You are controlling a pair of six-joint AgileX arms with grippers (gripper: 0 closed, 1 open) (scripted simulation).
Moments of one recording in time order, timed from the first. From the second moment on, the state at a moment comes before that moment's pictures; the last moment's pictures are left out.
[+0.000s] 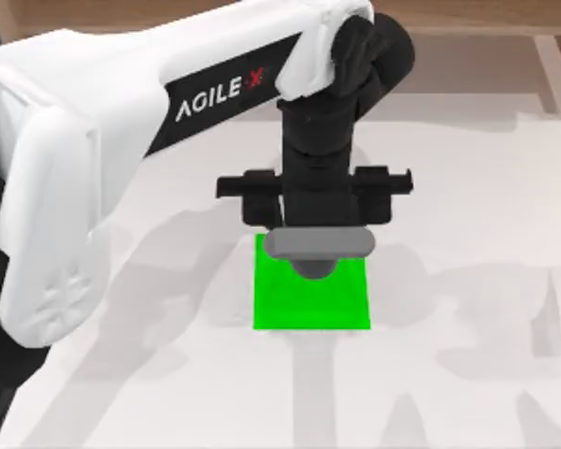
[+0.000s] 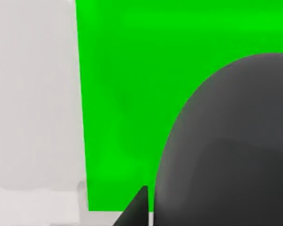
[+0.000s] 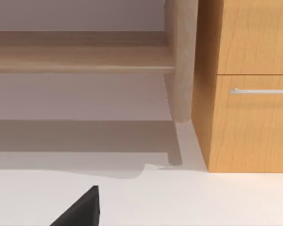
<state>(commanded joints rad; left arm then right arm) -0.73 2.32 2.04 -1.28 0.01 2.43 0.00 0.00 0.00 0.00 0.00 0.00</state>
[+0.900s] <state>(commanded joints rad) -0.73 2.35 1.92 -1.13 0.01 2.43 0.00 0.00 0.00 0.00 0.00 0.00</state>
